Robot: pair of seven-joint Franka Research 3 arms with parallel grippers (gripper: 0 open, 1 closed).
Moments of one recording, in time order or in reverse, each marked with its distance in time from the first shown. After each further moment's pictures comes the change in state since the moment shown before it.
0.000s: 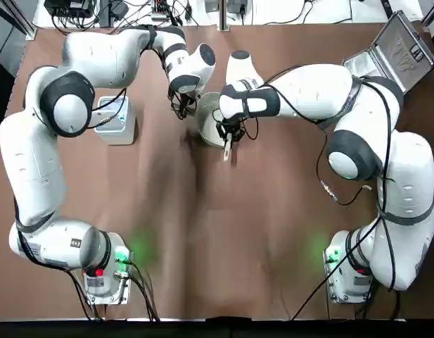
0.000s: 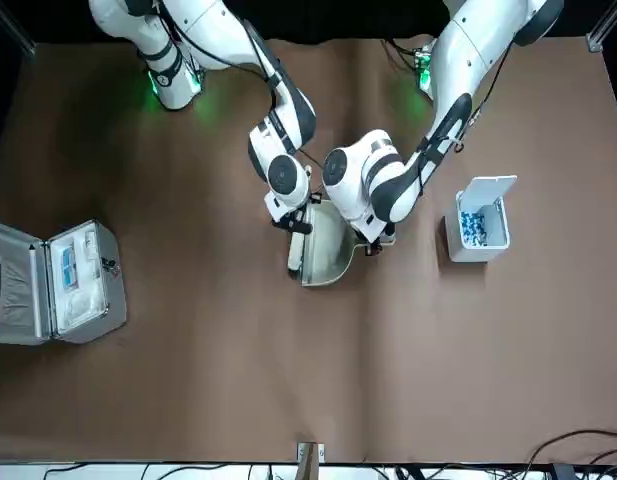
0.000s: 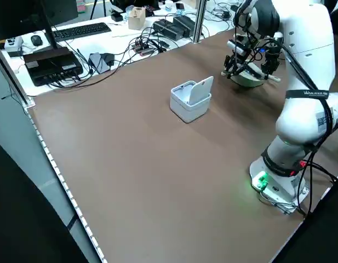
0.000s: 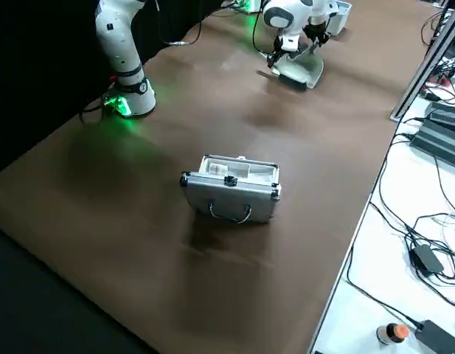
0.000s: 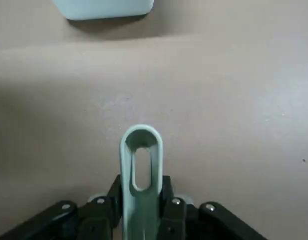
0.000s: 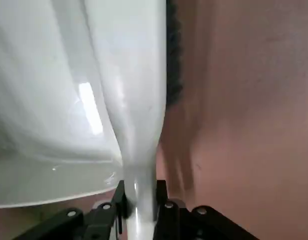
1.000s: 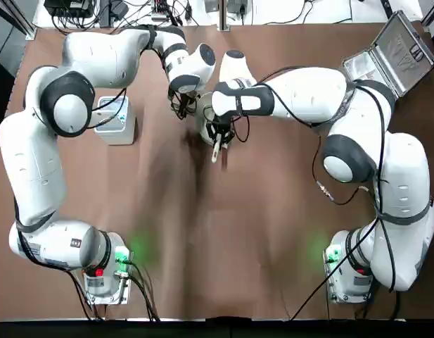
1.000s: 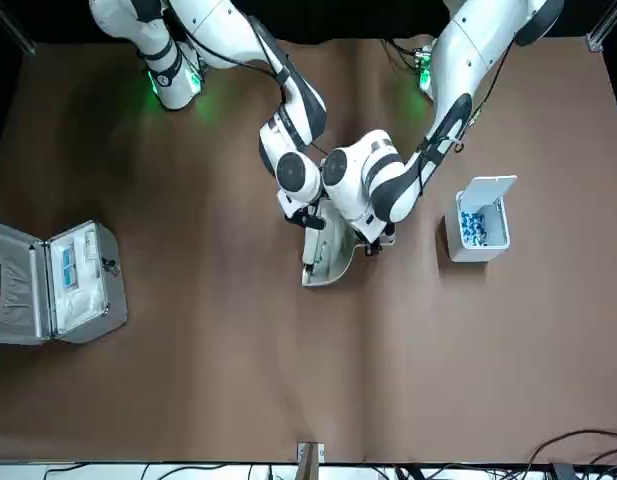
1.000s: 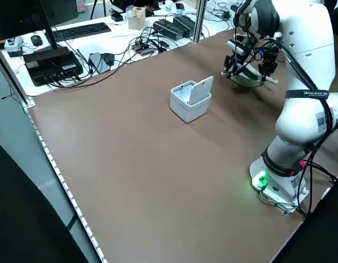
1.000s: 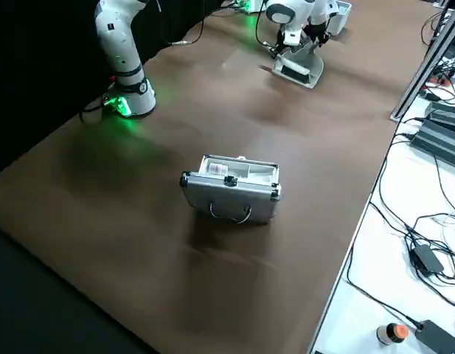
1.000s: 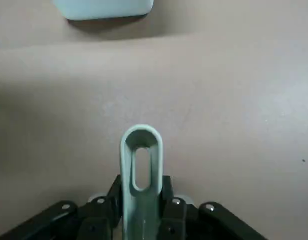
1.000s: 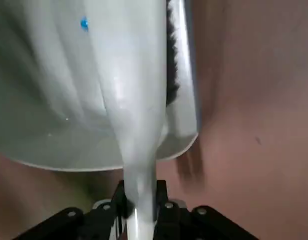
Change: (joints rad) left arm 0.000 0.000 0.000 0.001 0.001 0.000 0.000; right arm 0.026 0.034 0.009 0.075 0.106 0.000 -0.003
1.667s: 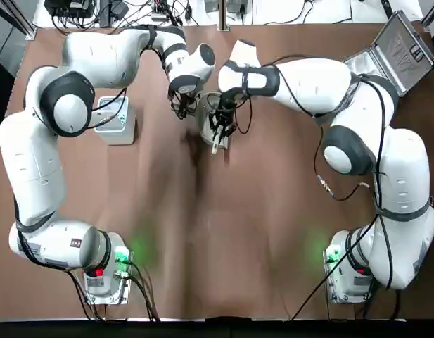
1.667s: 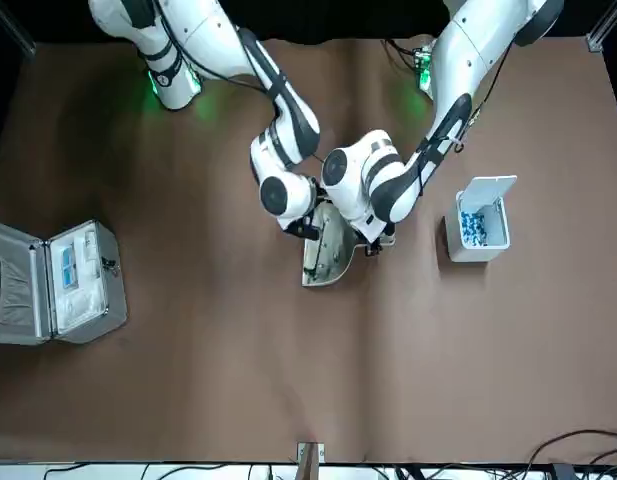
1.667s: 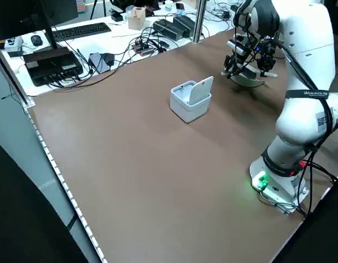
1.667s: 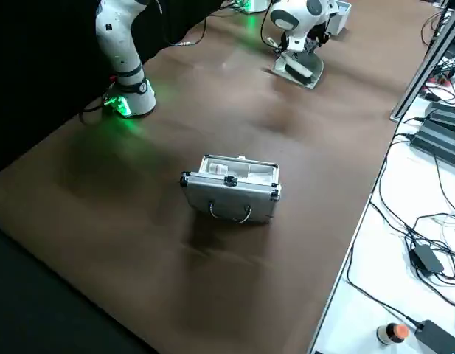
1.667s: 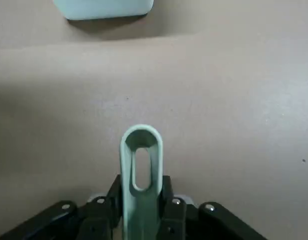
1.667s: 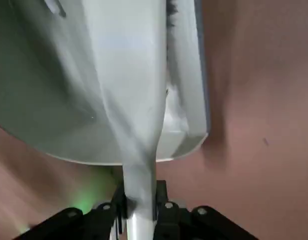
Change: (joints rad) left arm 0.000 0.000 0.000 0.000 0.000 0.000 0.000; right arm -0.081 0.012 -0.011 0.039 0.194 -0.108 -0.186
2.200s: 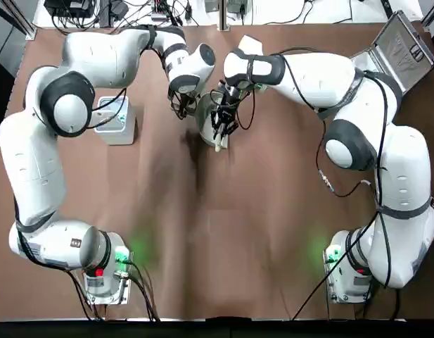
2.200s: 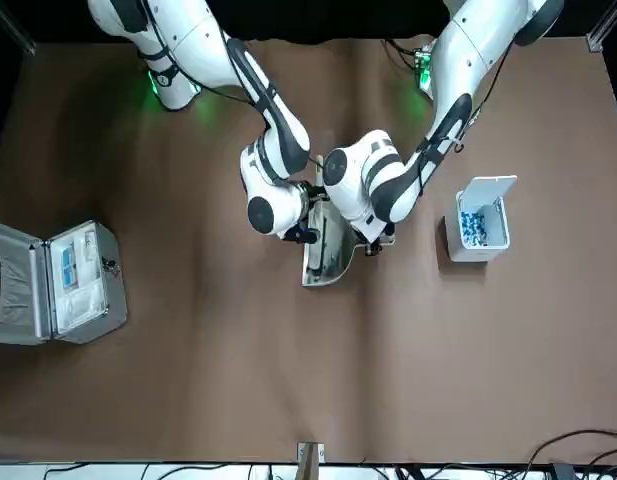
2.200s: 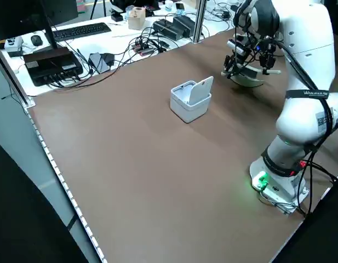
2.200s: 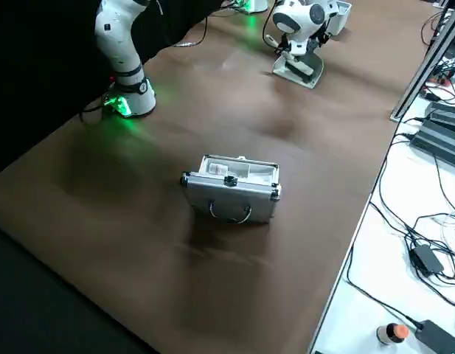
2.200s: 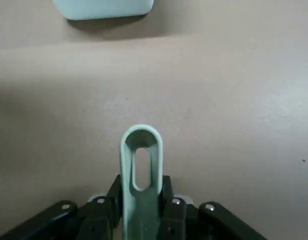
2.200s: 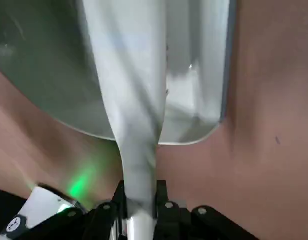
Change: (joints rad) left arm 0.000 0.000 0.000 0.000 0.000 0.000 0.000; right arm -0.031 0.002 0.003 0.005 0.100 -0.072 -0.187
